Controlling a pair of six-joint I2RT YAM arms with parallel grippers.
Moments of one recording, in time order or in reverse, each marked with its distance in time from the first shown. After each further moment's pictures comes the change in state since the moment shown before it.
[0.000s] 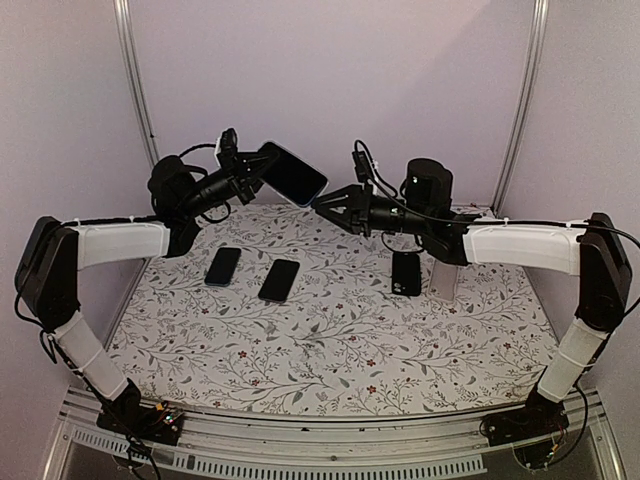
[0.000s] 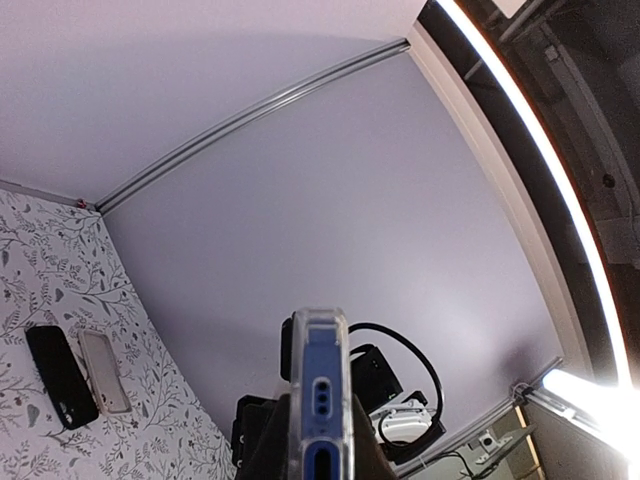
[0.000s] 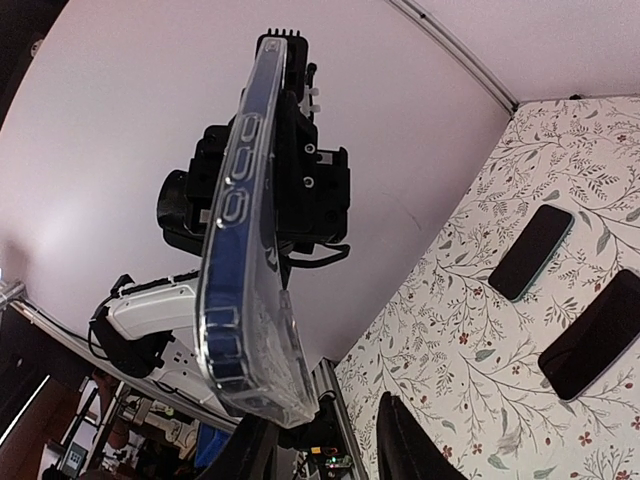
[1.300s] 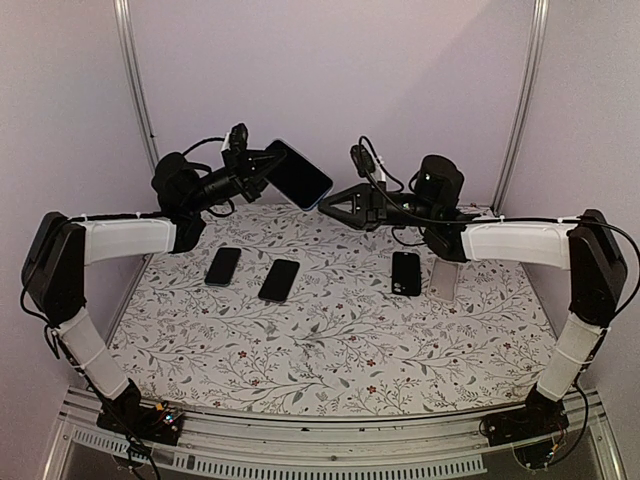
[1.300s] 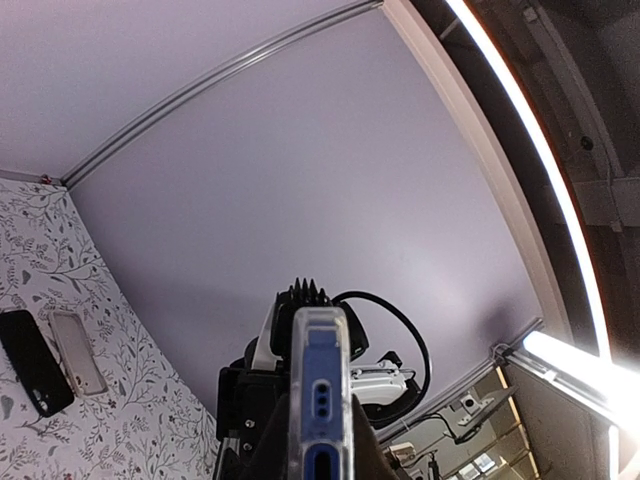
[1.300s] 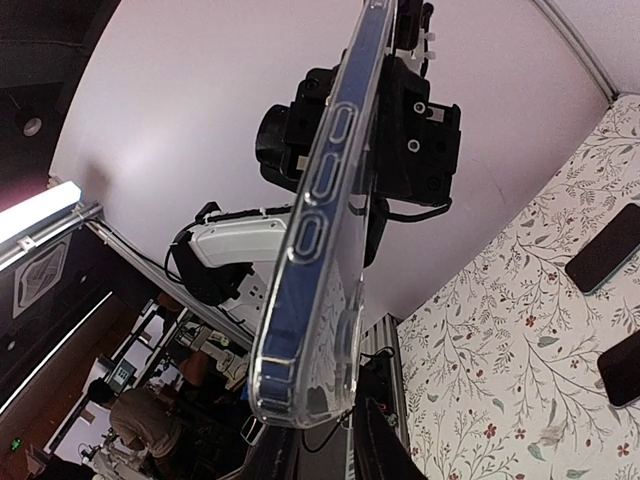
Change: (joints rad) left arm -0.014 0.047 0.055 0.061 0.116 -0.043; right arm -0.061 0.040 -0.003 0.222 -0.333 0.080
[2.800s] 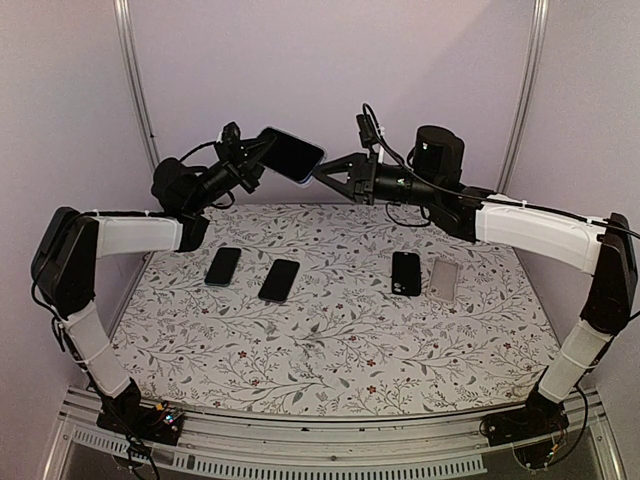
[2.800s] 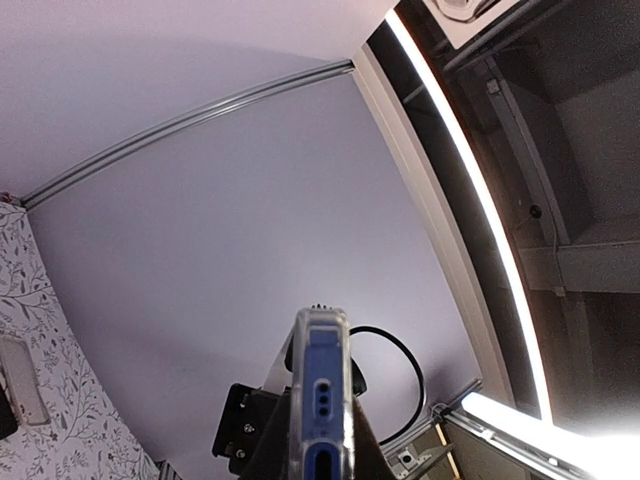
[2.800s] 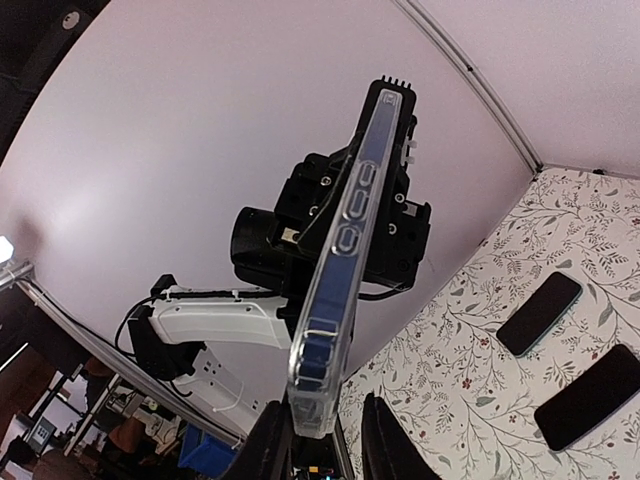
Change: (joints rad) left arm 0.016 0.065 0.028 0.207 -0.127 -0.262; right arm 0.051 -0.068 0.169 -0.369 0.319 -0.191
